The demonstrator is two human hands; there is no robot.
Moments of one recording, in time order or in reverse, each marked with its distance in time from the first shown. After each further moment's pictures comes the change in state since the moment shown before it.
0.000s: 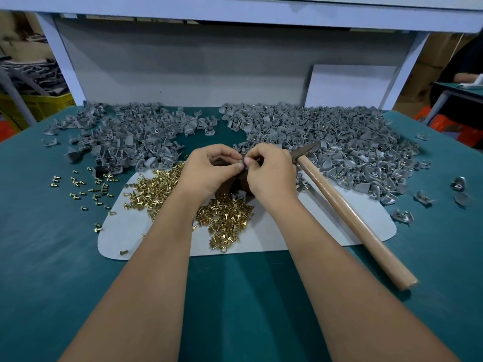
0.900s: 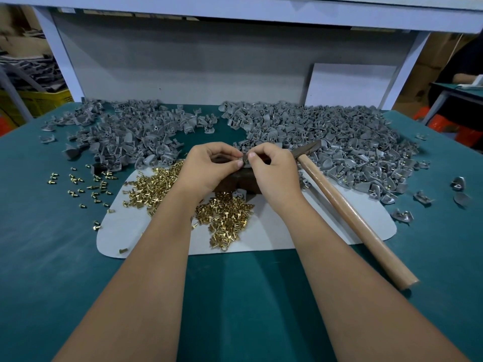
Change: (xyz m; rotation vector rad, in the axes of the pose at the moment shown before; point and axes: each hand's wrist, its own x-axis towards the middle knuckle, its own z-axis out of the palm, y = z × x) left_hand 0.004 -0.002 -0.003 0.017 -0.010 0.013; right_hand 0.002 0.012 -0.001 0.265 -0.070 0.031
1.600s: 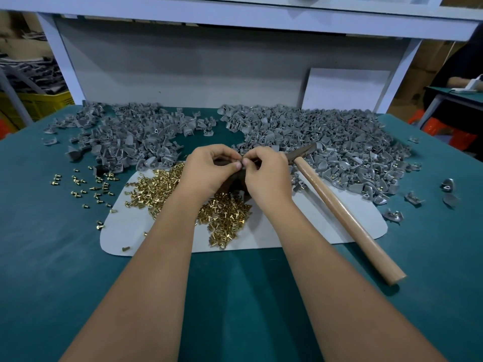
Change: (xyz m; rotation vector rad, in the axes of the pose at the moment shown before) left_hand -0.004 0.008 0.005 0.107 0.063 -0.024; right_hand -0.004 -0.008 0.008 -0.219 0.070 -0.051
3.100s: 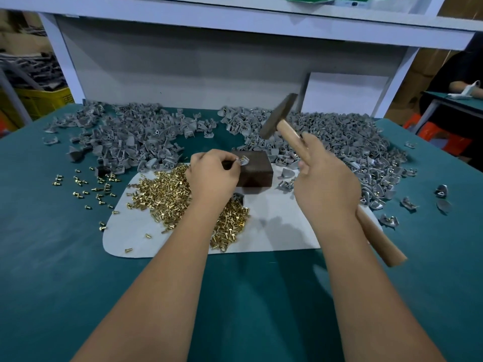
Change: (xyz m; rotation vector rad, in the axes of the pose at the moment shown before) left_hand 0.006 -0.005 0.025 0.383 0.280 -0.049; right_hand -0.020 -0.001 -0.084 -0.594 0.132 0.018
